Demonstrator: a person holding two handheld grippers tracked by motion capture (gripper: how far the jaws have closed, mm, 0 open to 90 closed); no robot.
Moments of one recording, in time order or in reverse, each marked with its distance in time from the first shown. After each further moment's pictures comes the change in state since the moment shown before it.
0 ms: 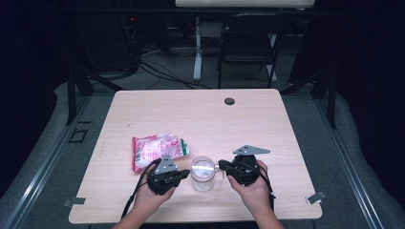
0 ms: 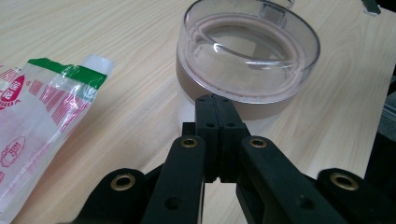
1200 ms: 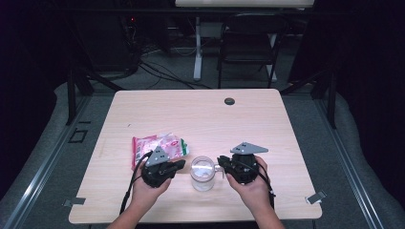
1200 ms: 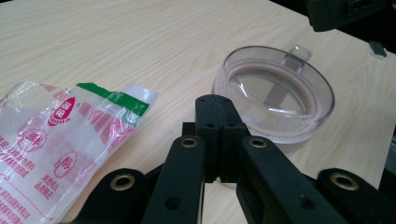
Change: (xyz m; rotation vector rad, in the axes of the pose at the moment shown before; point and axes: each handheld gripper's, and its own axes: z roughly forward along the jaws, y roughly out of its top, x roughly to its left) left arm 0.014 0.011 -0.014 -0.085 0.047 -0.059; right arm 0.011 0.012 -0.008 -0.027 -0.052 -0.095
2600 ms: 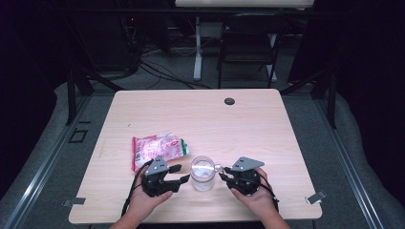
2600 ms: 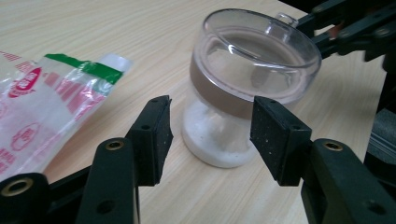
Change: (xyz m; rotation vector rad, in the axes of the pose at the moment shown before) left arm -0.003 -0.025 0.003 -0.007 -0.055 -0.023; right arm -0.021 -0.052 0.022 0.044 0.066 -0.223
